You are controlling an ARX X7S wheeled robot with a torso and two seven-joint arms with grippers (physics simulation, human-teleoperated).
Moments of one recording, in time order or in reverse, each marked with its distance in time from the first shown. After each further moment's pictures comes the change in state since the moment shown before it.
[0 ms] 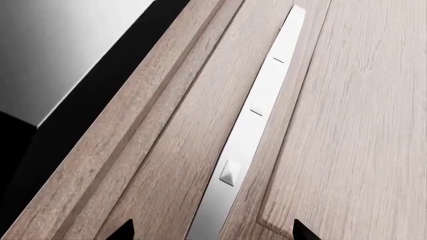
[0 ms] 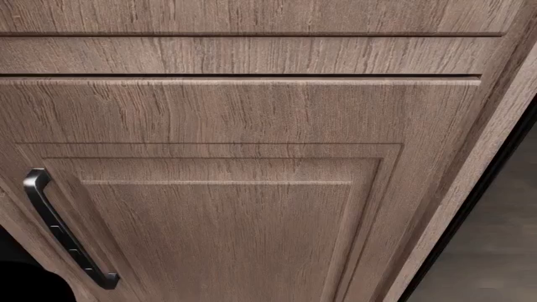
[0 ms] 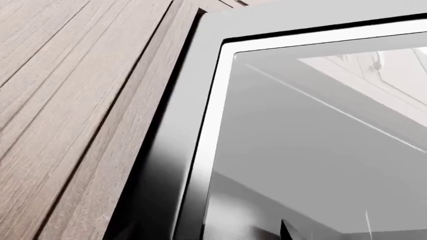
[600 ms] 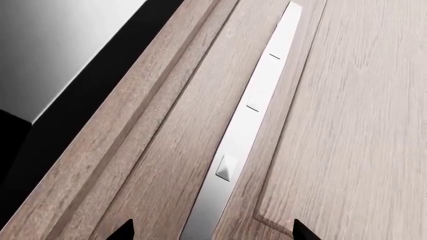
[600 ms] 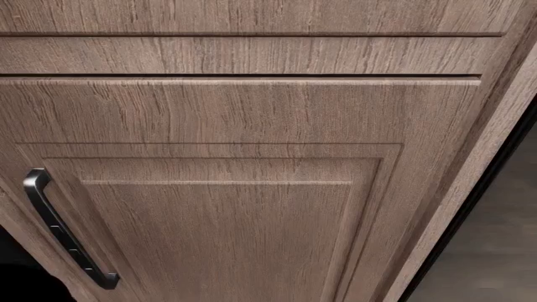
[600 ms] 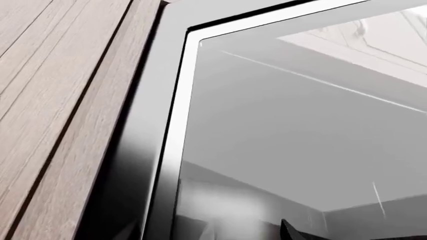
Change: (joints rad) left arm 0.009 -0.010 0.016 0.005 -0.007 0.016 -0.008; right arm -0.056 -0.004 0.141 0.066 0.046 -0.042 0.019
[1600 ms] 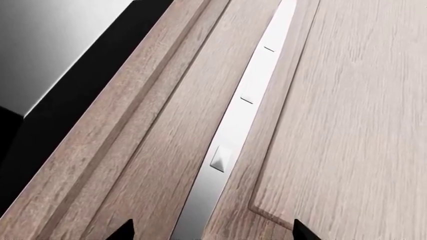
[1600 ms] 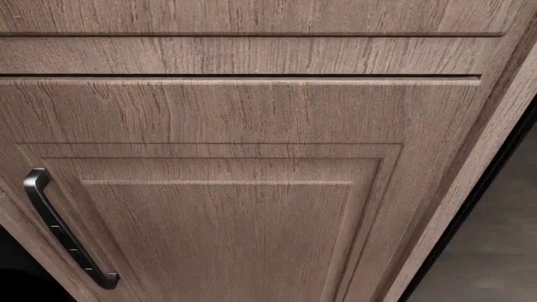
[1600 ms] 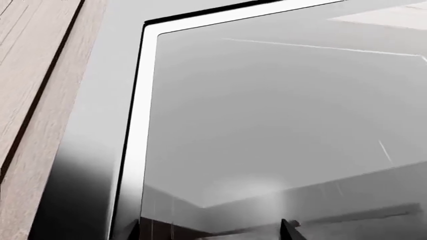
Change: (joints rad) left arm 0.019 -0.017 0.024 0.010 -0.013 0.026 -0.012; right arm -0.070 0.004 0.168 0.105 0.066 -0.065 -0.008
